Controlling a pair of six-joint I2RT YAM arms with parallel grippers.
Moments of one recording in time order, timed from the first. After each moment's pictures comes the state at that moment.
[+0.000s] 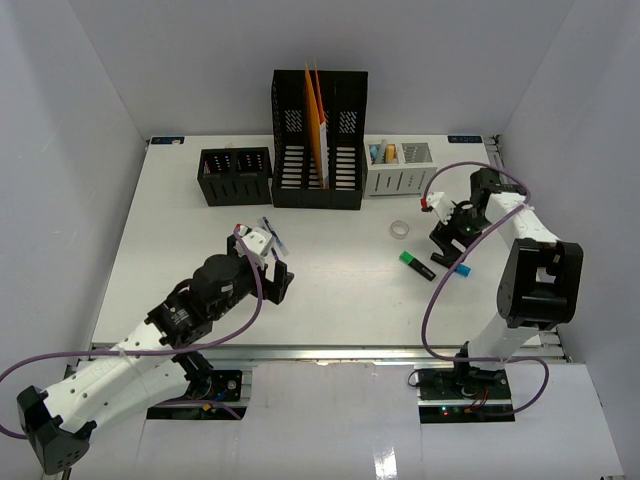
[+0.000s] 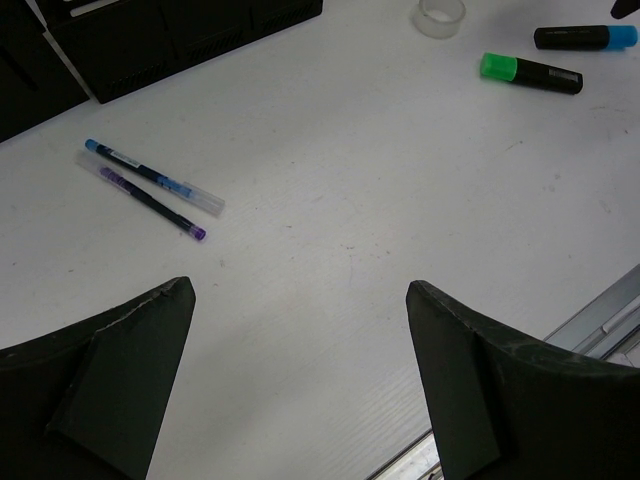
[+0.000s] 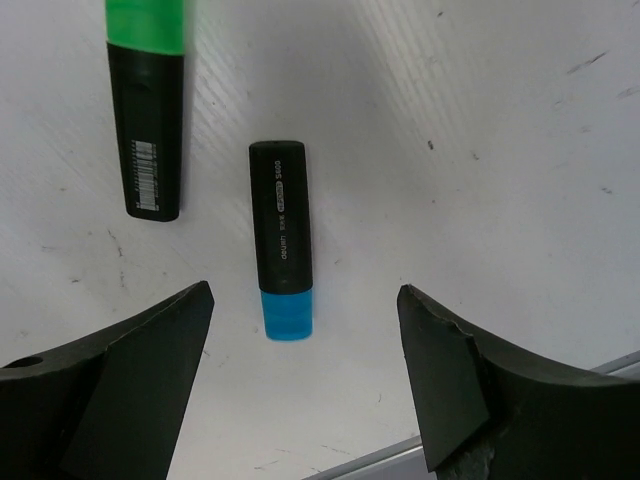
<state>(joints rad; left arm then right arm) -0.82 0.69 0.62 -0.27 -0.19 -0.12 -0.06 1.67 1.22 -0.91 -0.30 -1.08</state>
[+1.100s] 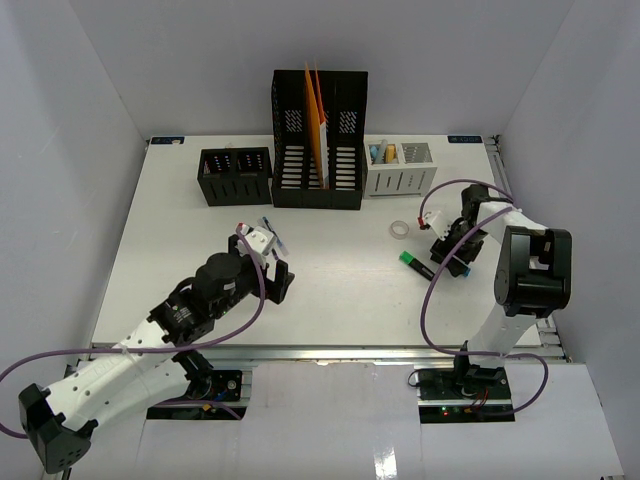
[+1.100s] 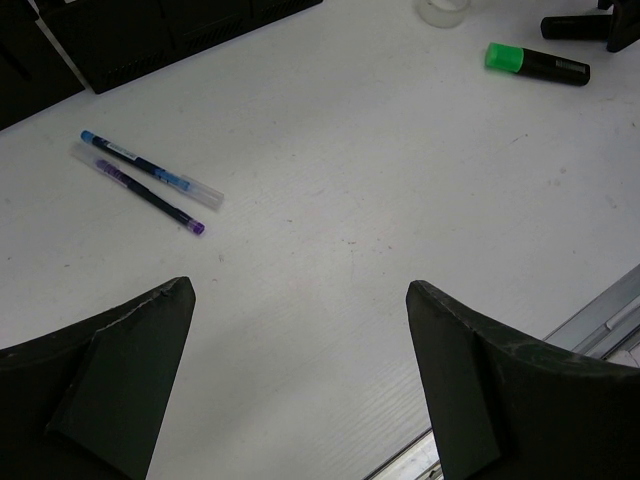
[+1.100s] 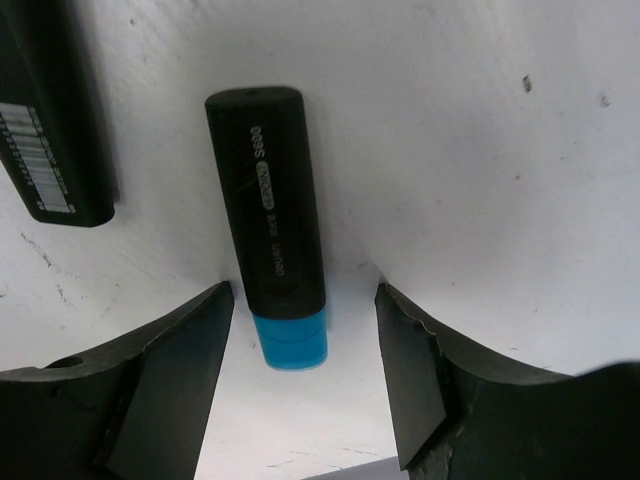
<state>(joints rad) -0.81 0.71 0.62 -0.27 -0.18 -0.12 -0.05 1.76 1.10 -0.79 -0.14 -1.05</state>
